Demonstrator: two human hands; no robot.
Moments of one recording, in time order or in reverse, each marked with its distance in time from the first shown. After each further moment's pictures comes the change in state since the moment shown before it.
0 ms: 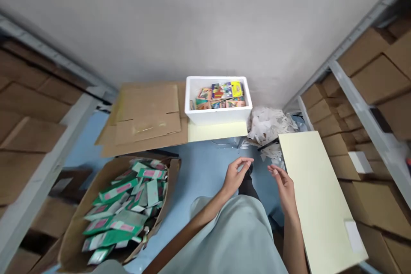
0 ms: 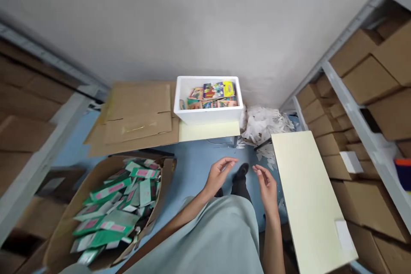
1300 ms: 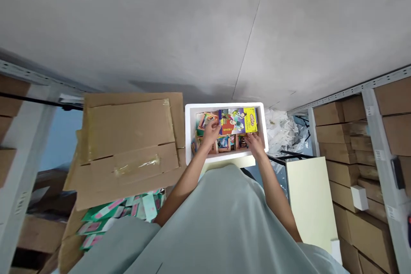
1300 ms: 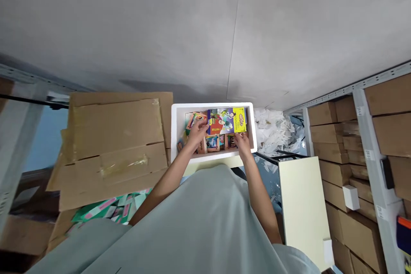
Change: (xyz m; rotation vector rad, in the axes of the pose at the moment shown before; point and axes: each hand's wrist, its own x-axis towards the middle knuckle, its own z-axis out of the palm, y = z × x) left_hand 0.416 0.007 -0.239 0.062 0.380 -0.333; right_hand 0.368 -0.058 0.315 0.147 -0.128 0.424
